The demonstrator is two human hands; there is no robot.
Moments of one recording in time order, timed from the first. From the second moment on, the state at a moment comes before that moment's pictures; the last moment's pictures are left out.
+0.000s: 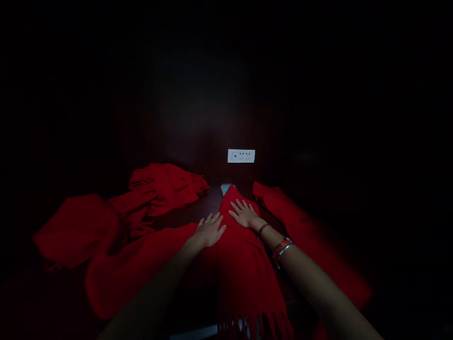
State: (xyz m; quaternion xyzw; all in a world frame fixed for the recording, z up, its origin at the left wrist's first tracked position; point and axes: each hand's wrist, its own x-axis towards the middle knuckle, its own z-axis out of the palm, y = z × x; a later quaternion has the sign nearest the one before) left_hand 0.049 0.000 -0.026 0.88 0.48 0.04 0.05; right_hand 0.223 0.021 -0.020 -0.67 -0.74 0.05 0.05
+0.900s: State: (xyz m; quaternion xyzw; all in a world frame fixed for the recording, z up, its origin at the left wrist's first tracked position) left_hand 0.052 0.001 -0.034 0.86 0.50 0.09 0.02; right_hand 0.236 0.068 0.015 -0.61 -0.79 0.01 0.07
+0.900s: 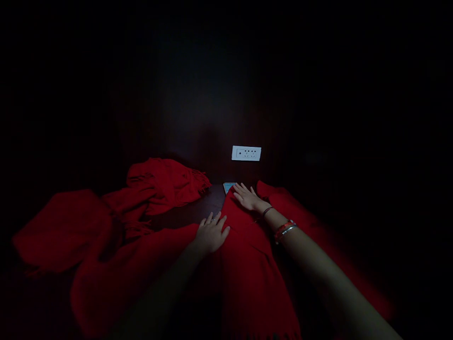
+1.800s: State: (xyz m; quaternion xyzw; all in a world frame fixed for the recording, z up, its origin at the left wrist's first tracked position) left_hand -0.195 -0.037 0.043 0.51 0.81 0.28 0.08; right_hand 0.121 -0.036 0.023 -0.46 -0.88 0.07 0.13
